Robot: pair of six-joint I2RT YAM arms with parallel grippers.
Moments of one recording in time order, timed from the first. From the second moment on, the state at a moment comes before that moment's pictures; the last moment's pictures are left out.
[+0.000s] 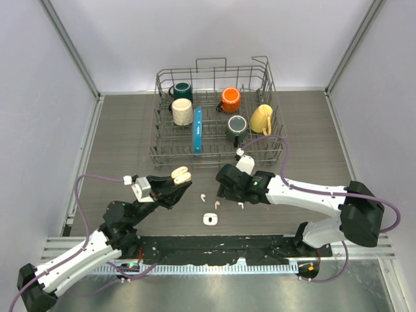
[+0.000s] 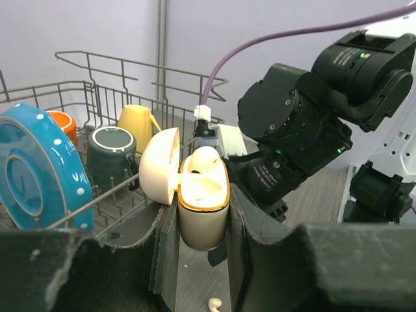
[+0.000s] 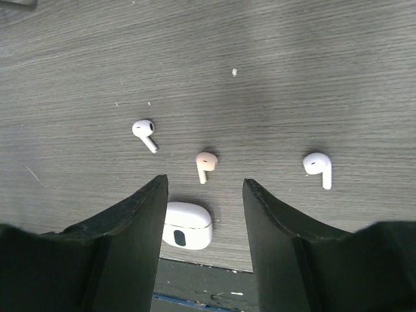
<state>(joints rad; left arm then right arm) -0.87 0.34 0.13 0.60 0.09 -0.15 1.04 1.34 0.85 -0.54 0.33 1.16</state>
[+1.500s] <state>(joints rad) -0.87 0.17 0.13 0.41 0.09 -0.10 1.10 1.63 1.00 -0.63 0.36 1.47</state>
